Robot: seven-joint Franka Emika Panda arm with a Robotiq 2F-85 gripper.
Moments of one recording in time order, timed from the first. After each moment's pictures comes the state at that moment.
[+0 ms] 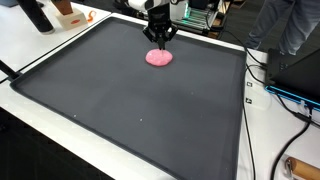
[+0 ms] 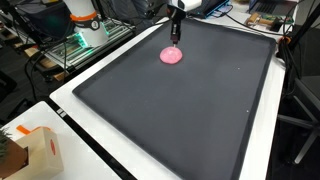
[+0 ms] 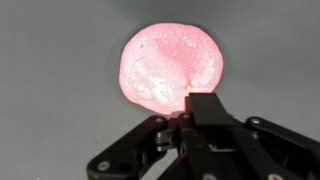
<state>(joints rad) 0.11 0.15 0.10 -2.37 0.12 2.49 -0.32</state>
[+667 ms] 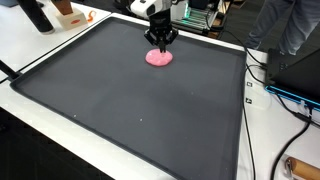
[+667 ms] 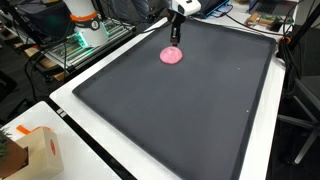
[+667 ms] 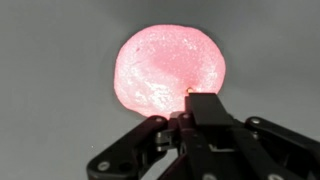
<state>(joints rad) 0.11 0.18 0.11 -2.37 0.11 2.52 -0.32</state>
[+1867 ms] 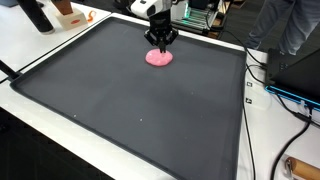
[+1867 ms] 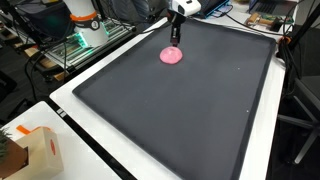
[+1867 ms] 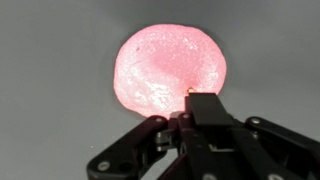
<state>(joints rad) 0.11 0.18 0.11 -2.37 0.11 2.52 -0.32</state>
